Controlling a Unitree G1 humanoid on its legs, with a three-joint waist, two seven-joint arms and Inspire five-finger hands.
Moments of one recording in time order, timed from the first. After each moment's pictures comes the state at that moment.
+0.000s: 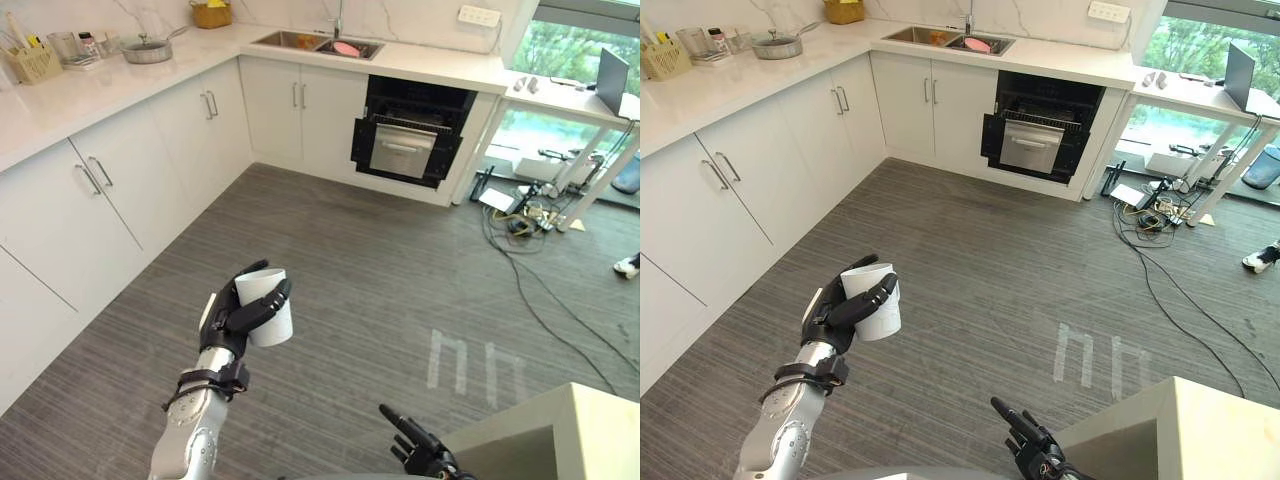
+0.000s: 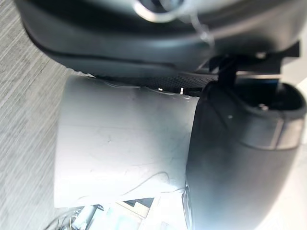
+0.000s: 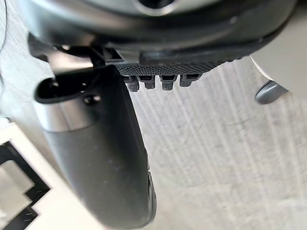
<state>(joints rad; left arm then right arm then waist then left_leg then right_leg) 0.20 0.12 -0.08 -0.06 -0.47 0.03 -0.02 0.10 -0.07 -0.21 1.07 0.65 0.04 0.29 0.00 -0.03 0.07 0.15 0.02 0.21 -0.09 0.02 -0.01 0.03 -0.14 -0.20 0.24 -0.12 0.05</state>
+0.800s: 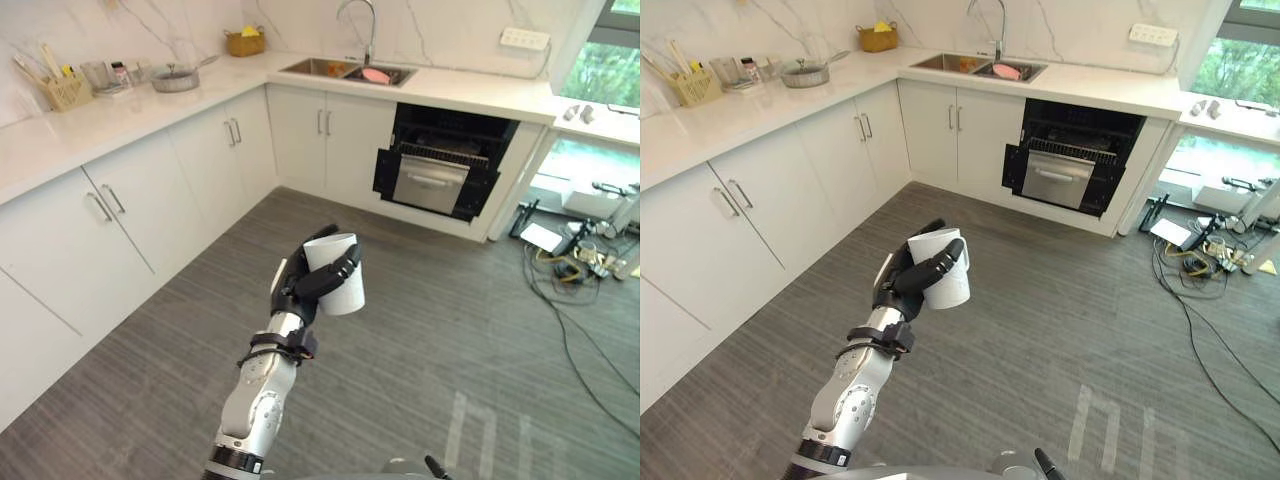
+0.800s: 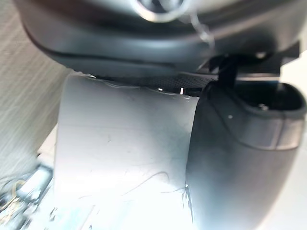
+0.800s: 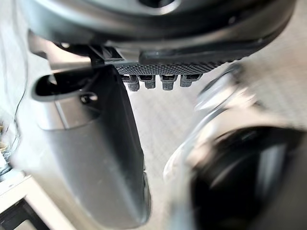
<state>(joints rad) 0.03 -0.02 -0.19 -0.10 -0.49 0.07 0.06 0.31 -0.04 -0.37 0.96 0.72 0.03 0.13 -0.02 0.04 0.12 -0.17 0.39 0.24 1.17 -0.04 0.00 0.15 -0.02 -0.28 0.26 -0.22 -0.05</state>
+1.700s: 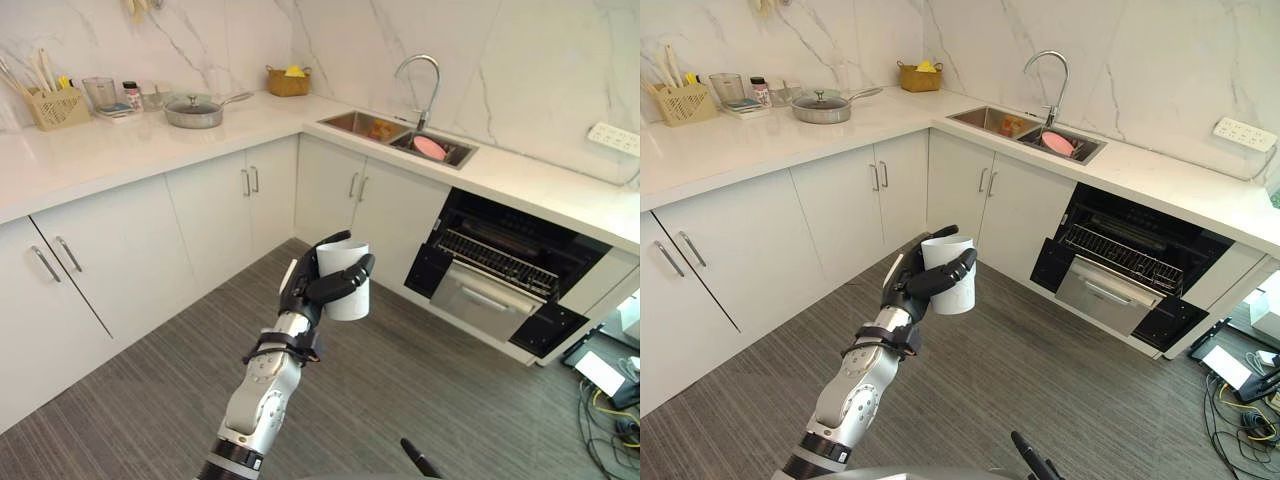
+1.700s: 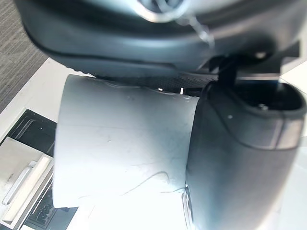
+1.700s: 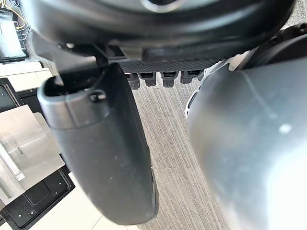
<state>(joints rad) -0.02 0.02 -0.31 -0.04 -0.43 0.06 0.08 0.29 0.00 -0.29 0.98 0.68 0.02 0.17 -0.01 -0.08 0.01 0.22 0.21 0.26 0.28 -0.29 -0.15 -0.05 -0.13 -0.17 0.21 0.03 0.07</state>
